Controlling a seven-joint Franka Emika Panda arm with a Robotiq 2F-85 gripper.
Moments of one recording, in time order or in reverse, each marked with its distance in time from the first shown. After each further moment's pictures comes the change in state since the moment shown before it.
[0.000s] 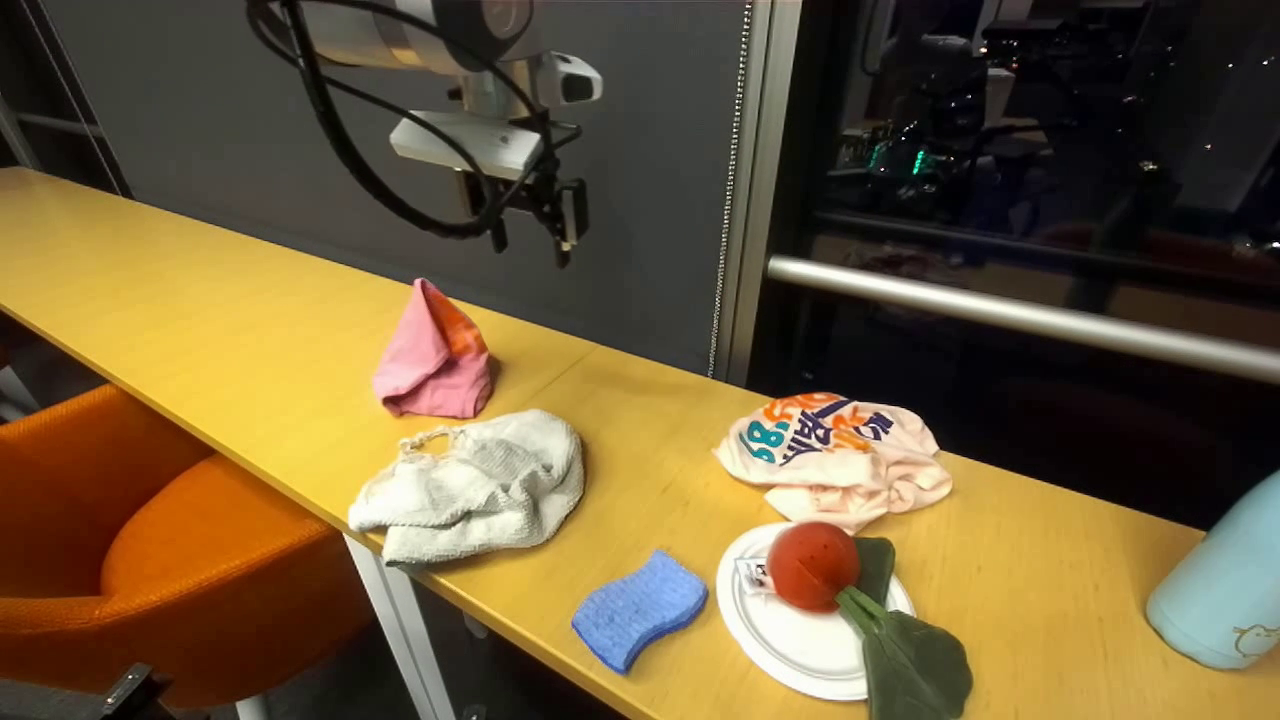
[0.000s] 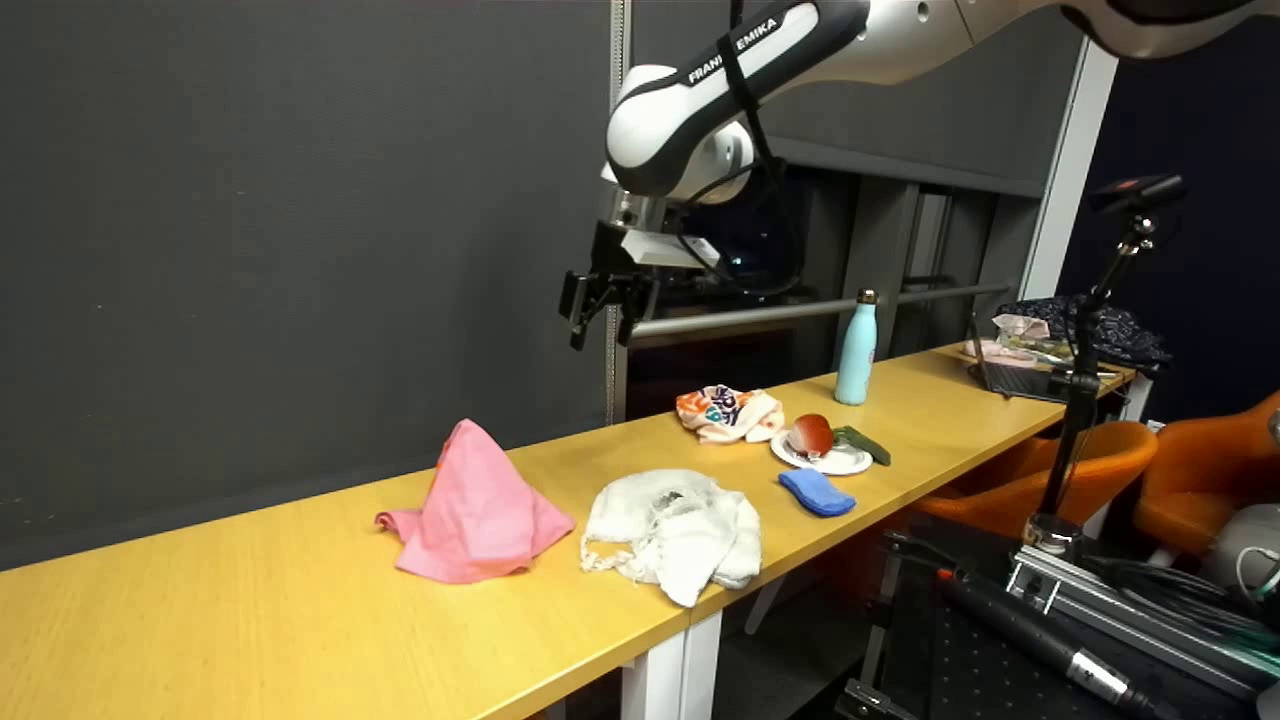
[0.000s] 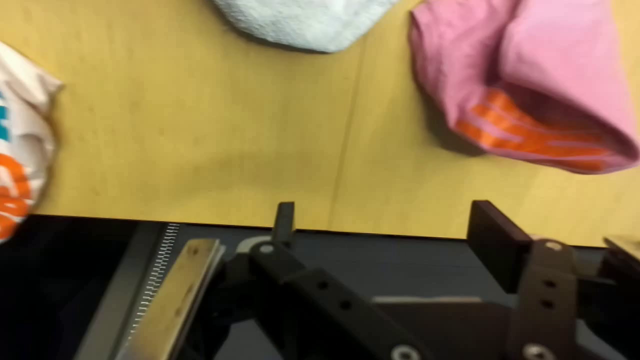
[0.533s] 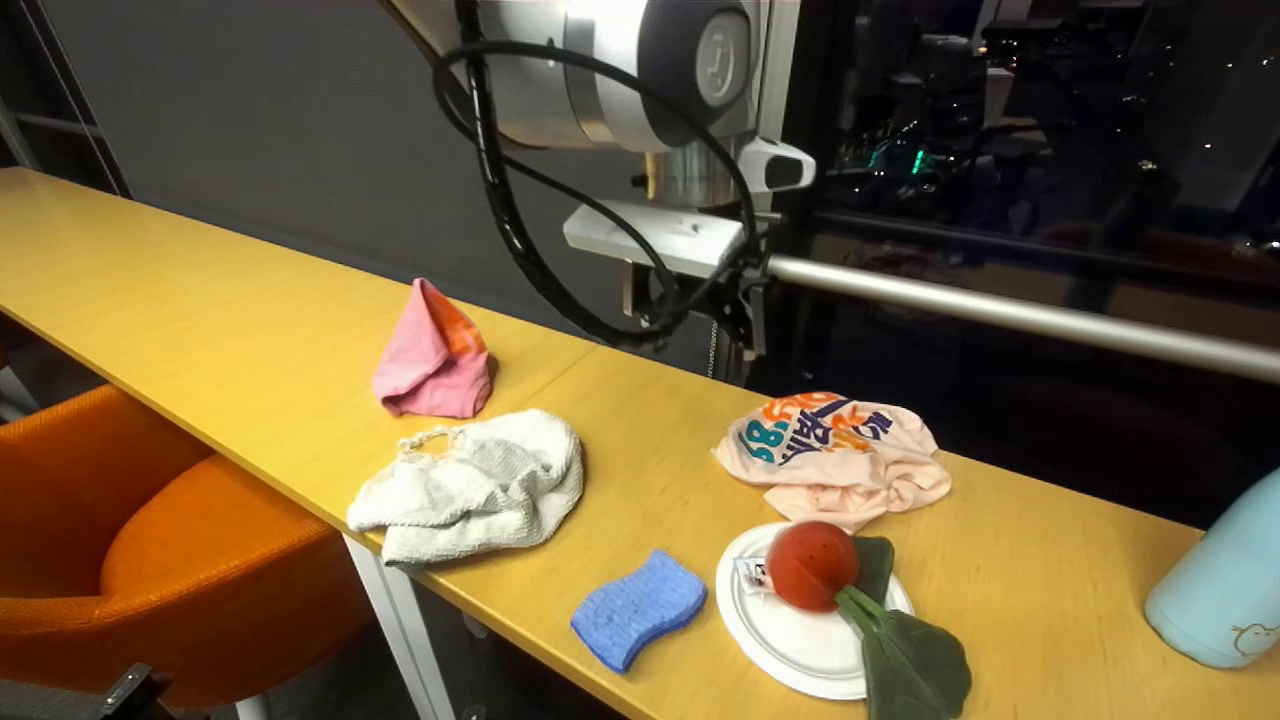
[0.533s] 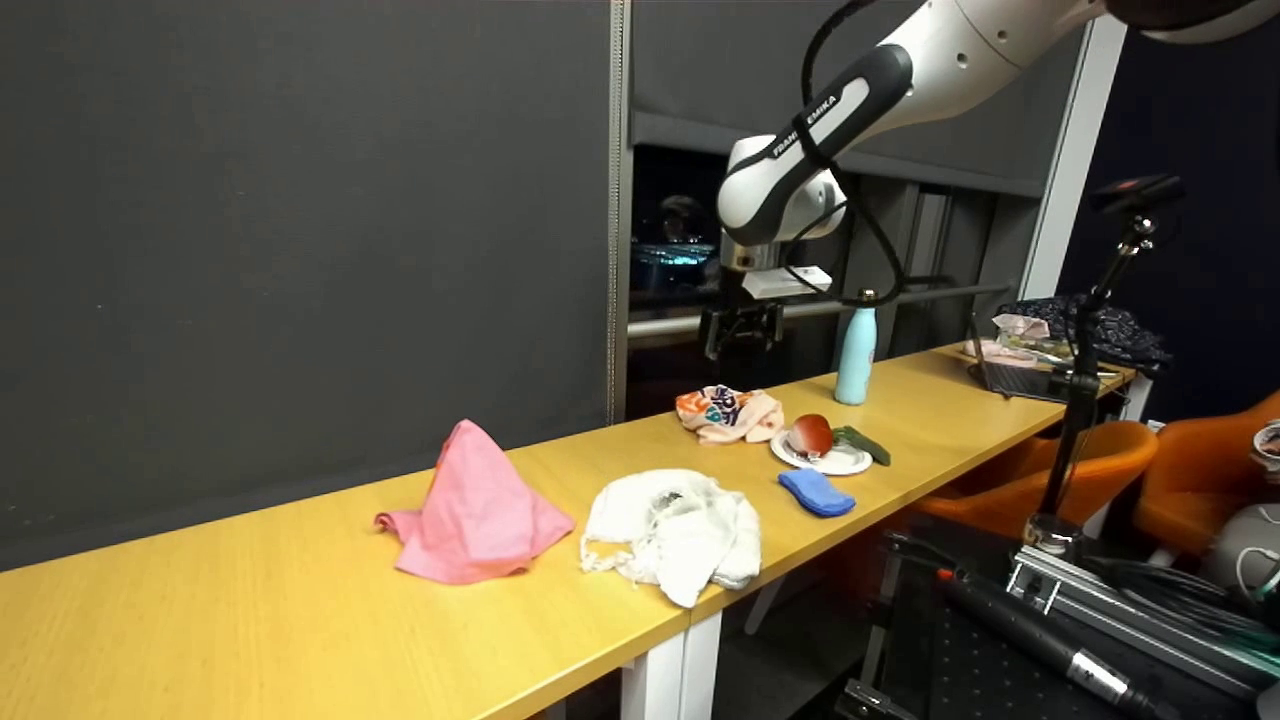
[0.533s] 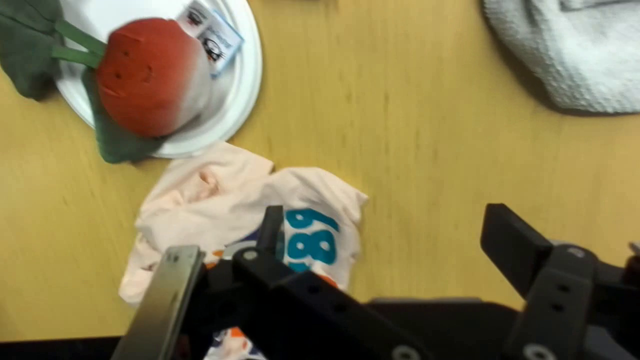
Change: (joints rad) arm -0.145 -0.050 -0.155 -0.211 -0.037 0.001 -0.009
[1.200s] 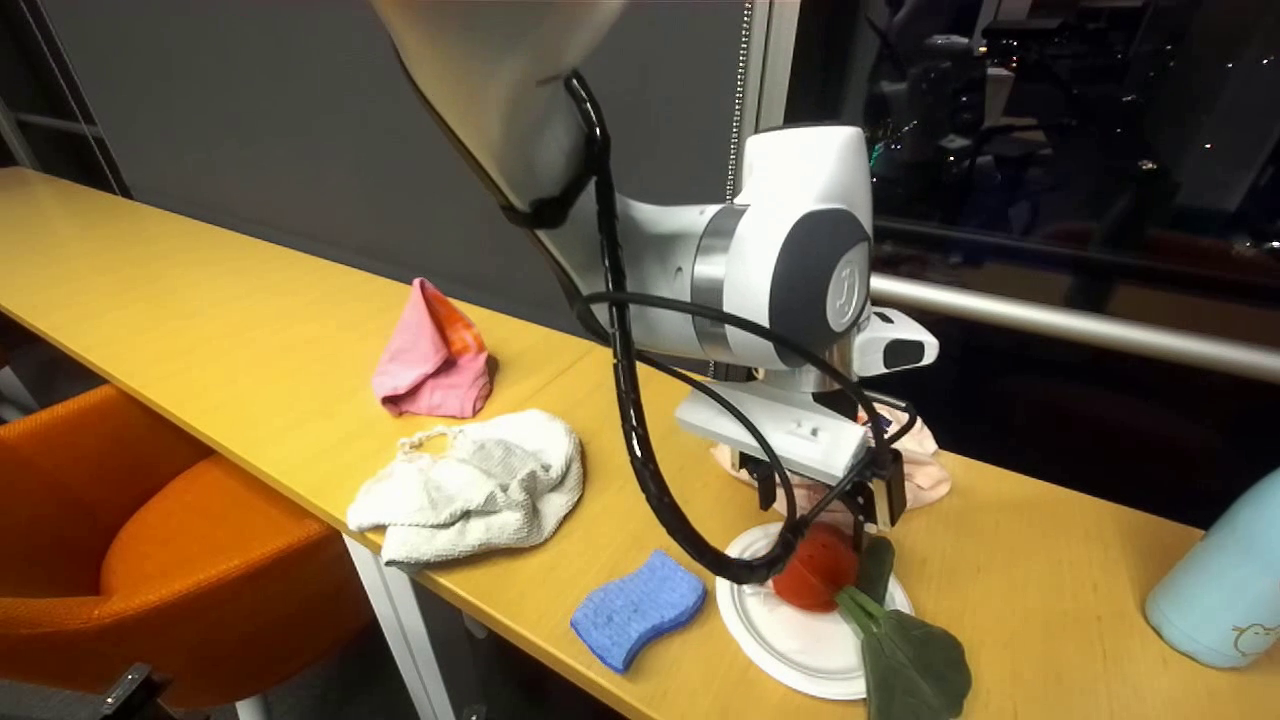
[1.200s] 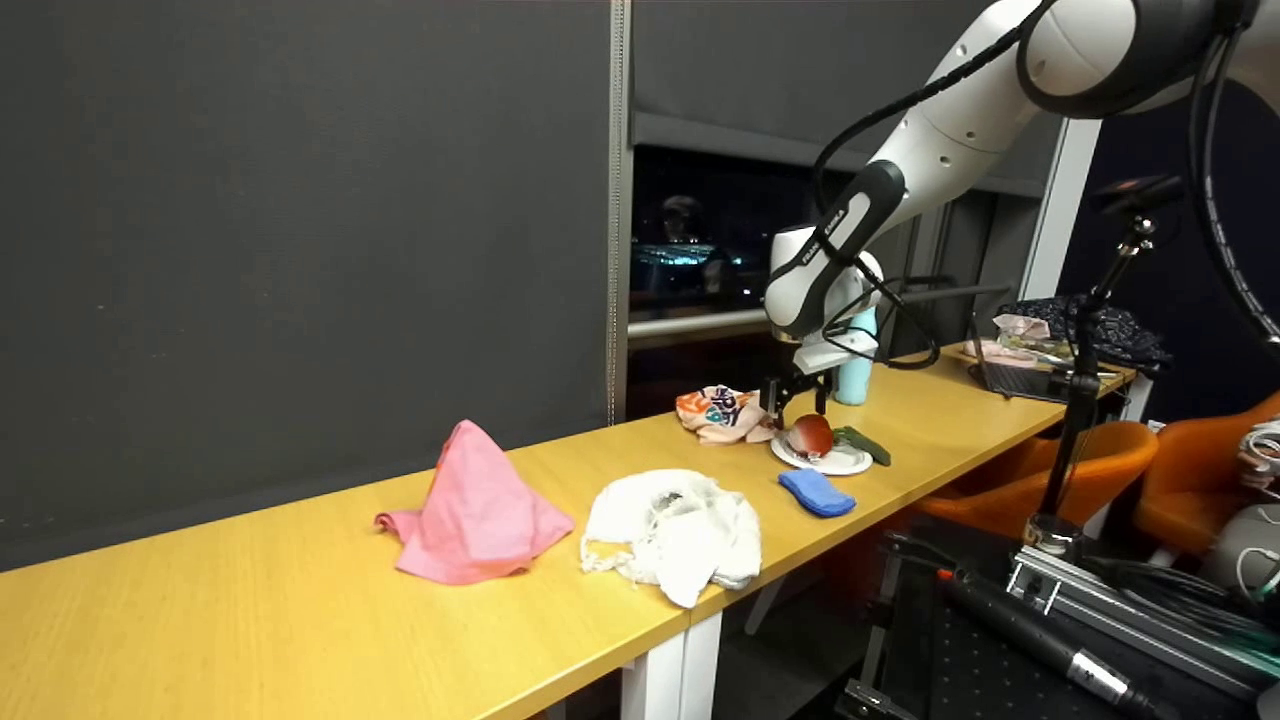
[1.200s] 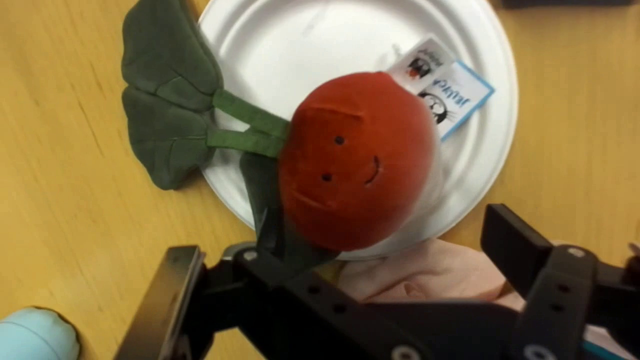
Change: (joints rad) arm -0.067 0.182 -0.105 -0.047 -0.067 0.180 0.037
